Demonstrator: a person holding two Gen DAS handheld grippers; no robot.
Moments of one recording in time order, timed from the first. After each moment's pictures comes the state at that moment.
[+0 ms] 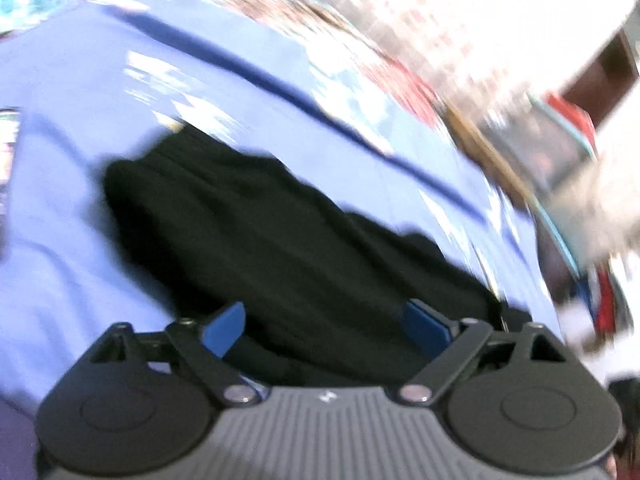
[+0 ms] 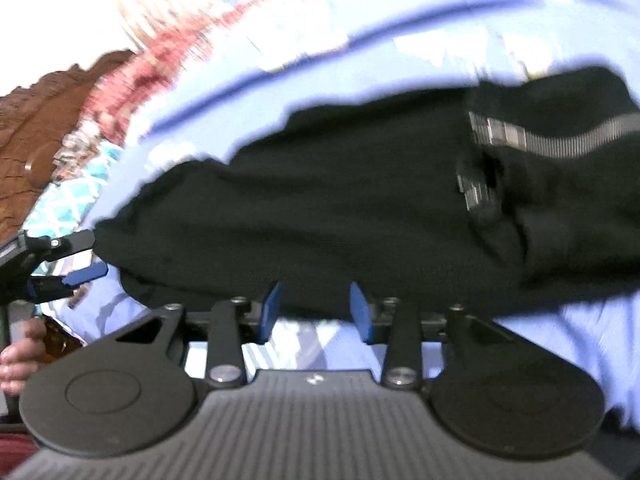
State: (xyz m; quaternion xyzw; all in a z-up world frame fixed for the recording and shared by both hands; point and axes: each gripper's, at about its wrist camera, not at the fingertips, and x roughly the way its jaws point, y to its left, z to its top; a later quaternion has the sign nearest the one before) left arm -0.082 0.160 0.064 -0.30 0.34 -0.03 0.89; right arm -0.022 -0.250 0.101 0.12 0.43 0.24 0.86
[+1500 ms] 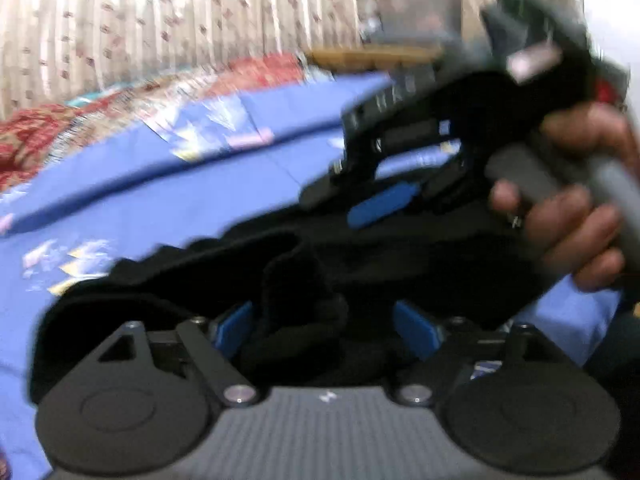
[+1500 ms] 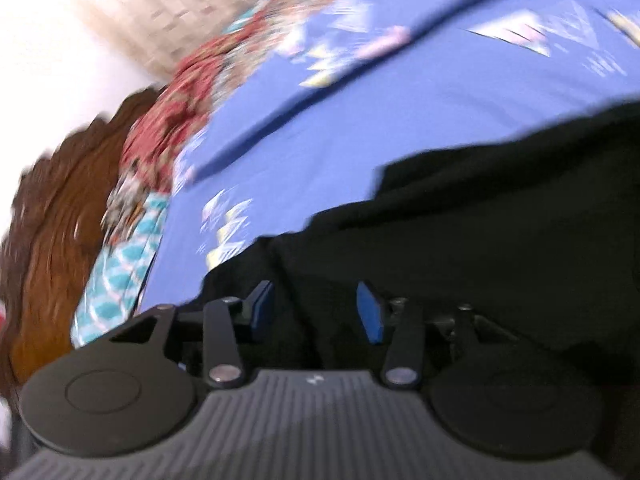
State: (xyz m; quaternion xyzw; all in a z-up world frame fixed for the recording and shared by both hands) left arm -0.074 0.018 0.055 0.07 0.30 -0.13 0.94; right arm 0.059 -0.153 0.097 0.22 0.45 0.31 0.81
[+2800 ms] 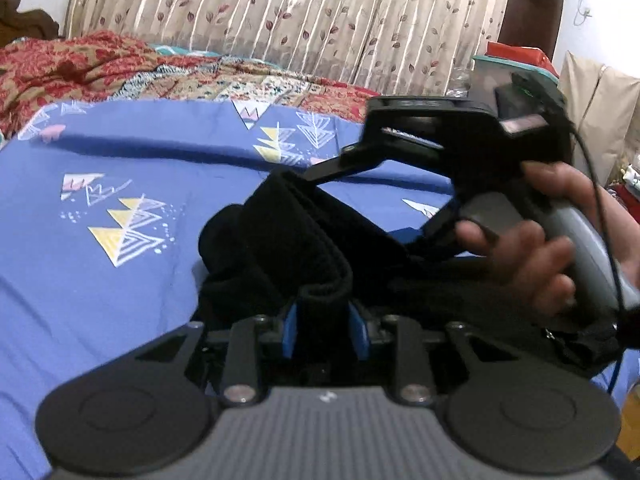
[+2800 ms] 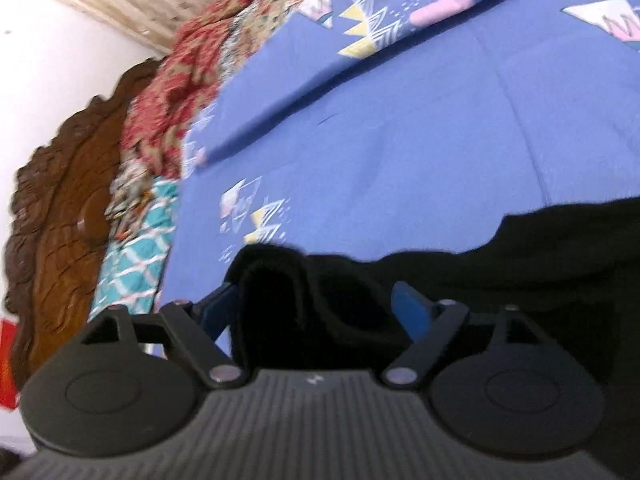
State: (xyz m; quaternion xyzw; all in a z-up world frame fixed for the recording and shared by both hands) left arm -0.055 0.081 0.046 -0.10 0.28 -0.07 0.95; right arm 0.165 -0.089 0.077 0.25 0.53 0.32 0.75
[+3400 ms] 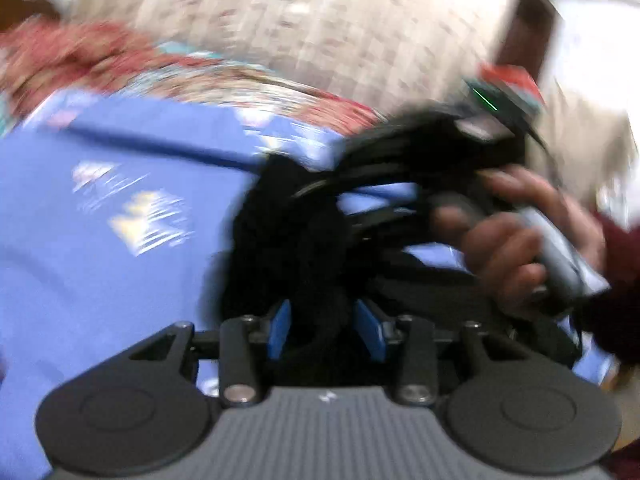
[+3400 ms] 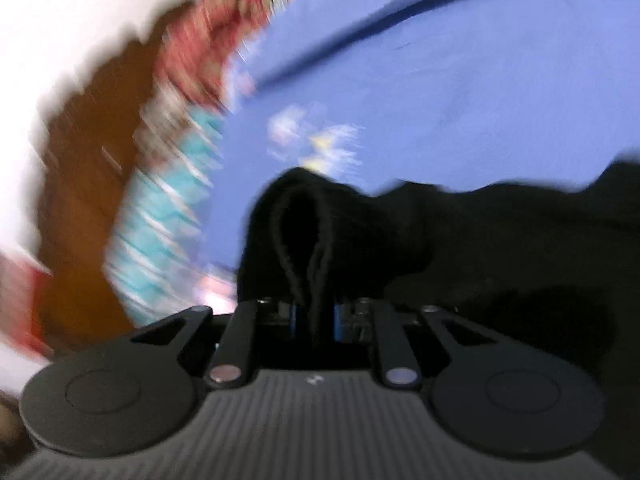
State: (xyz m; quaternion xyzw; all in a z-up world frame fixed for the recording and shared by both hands) left arm -0.109 0.135 0.072 -0.17 0.27 -0.08 0.94; right arm 0.144 -0.037 0.090 0.27 0.57 0.38 0.67
